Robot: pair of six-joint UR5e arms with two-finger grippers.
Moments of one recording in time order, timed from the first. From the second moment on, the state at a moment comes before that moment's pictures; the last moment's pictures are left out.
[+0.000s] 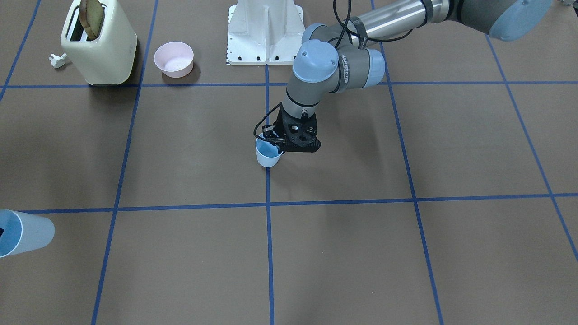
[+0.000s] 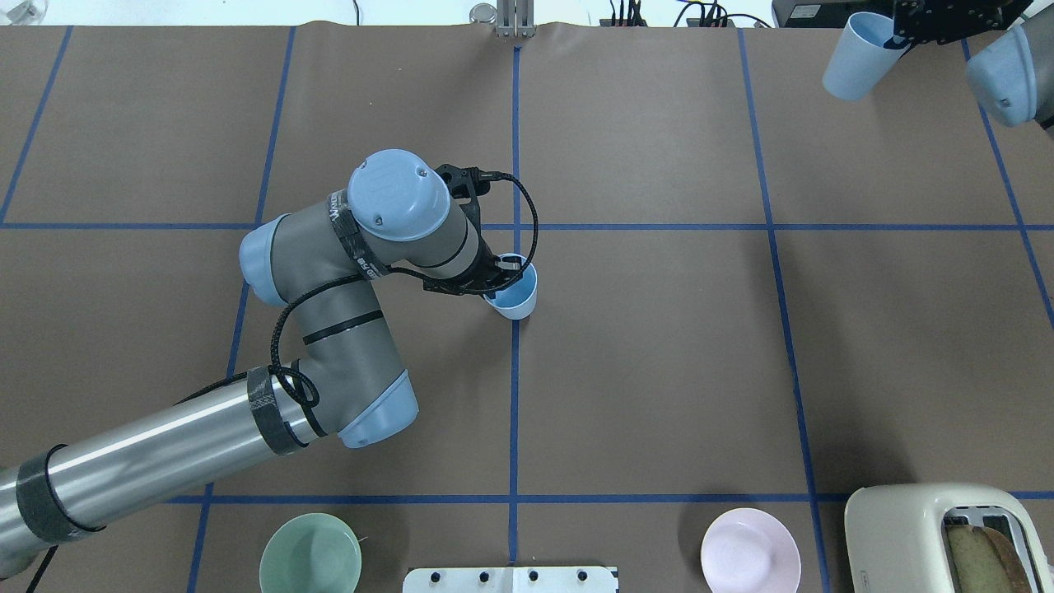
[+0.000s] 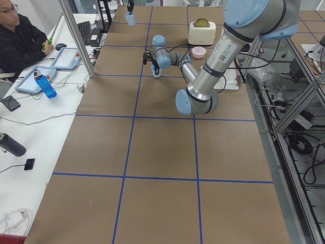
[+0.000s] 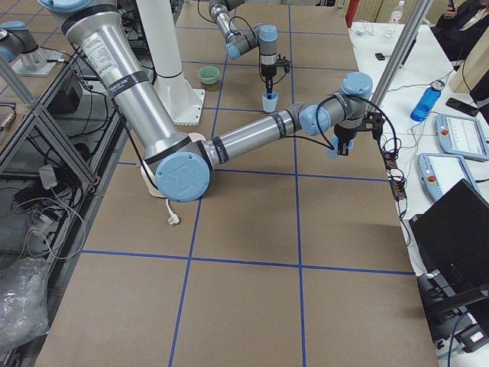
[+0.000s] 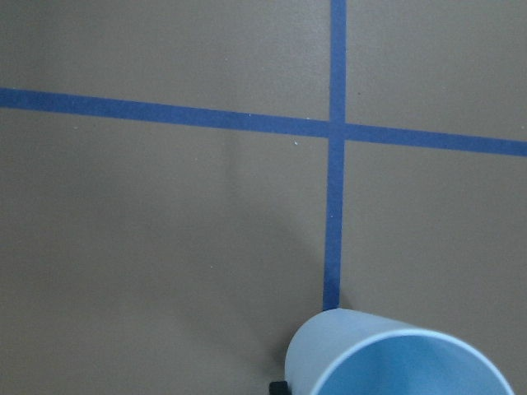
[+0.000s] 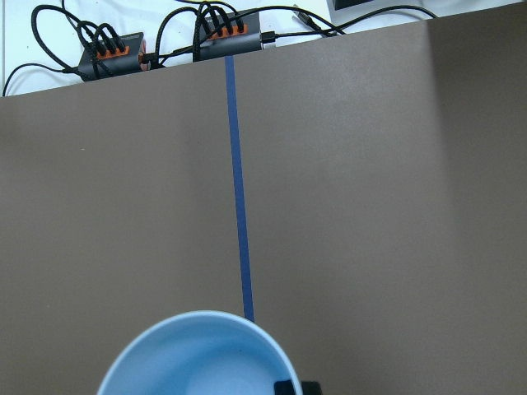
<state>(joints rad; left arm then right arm) -0.55 -2.34 -1.47 -1.87 -1.92 -1.30 1.30 -1.04 1.45 -1.43 2.35 0.69</state>
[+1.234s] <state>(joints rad) -0.67 -2.28 -1.59 -1.95 -2.04 -1.25 1.26 -0.96 1.50 -1.47 2.34 0.86</state>
